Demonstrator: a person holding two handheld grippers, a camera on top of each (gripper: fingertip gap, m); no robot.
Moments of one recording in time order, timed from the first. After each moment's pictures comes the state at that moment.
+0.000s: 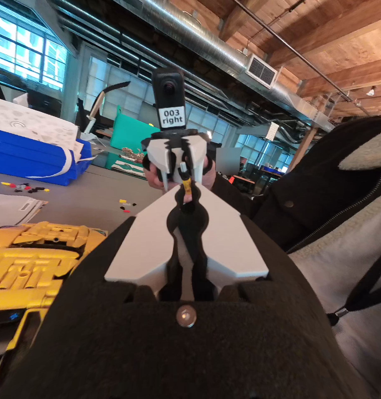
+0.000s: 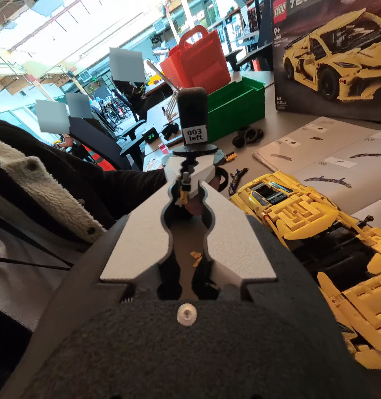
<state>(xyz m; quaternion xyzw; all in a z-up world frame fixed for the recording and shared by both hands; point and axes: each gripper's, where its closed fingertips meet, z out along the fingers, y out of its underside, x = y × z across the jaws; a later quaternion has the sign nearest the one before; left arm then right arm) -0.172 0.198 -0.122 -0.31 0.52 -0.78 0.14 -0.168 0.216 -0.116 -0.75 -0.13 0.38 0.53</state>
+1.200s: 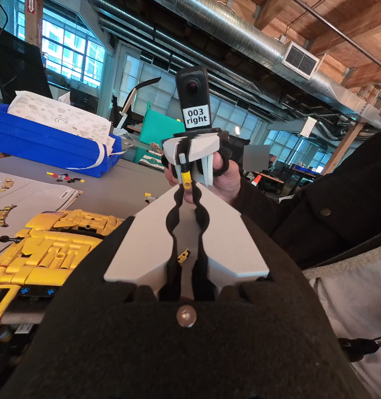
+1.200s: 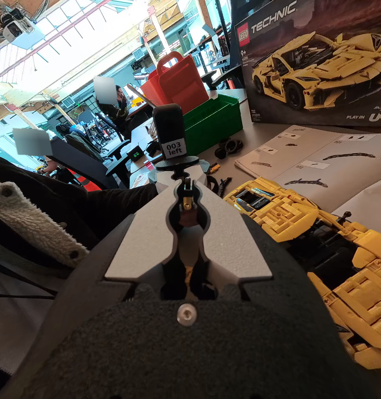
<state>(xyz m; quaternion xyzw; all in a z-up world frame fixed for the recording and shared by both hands) -0.155 0.210 -0.132 -0.36 0.52 -0.75 0.19 -0.157 0.233 -0.117 -0.74 -0.08 0.36 0.56</state>
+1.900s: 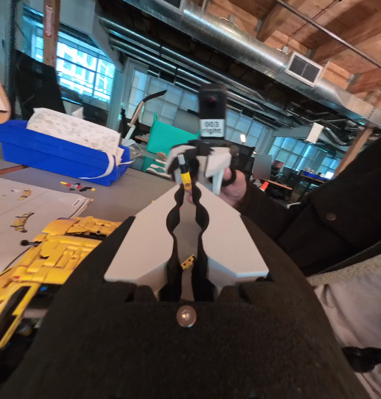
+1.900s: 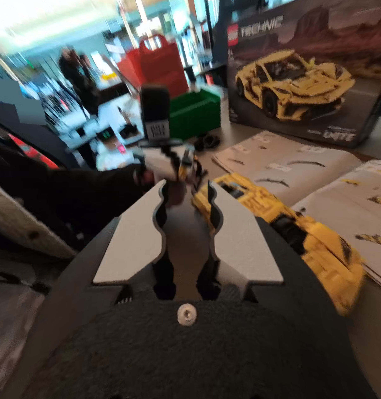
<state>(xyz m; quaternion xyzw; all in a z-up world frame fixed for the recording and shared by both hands) -0.157 0.223 -0.124 -0.37 0.50 -0.75 0.22 -0.145 0.220 -0.125 -0.77 -0.12 0.26 0.57</state>
